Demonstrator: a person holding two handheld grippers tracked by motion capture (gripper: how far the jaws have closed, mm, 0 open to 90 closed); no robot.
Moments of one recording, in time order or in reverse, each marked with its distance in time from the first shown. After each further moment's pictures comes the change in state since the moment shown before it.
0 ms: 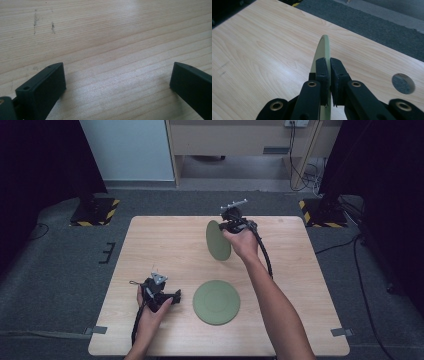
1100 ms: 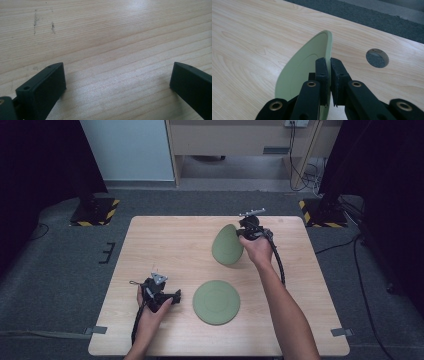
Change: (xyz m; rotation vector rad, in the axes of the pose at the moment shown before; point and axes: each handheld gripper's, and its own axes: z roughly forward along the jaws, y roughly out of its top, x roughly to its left) left arm 0.000 0.000 0.000 0.000 0.000 0.000; right arm -0.046 -0.044 0.003 0.017 -0.082 0.079
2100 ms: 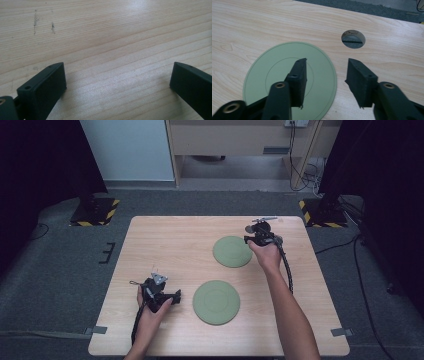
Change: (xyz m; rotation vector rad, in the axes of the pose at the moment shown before) left arm 0.000 0.000 0.000 0.000 0.001 0.004; right arm -0.034 -0.031 0.007 0.001 -0.082 0.102
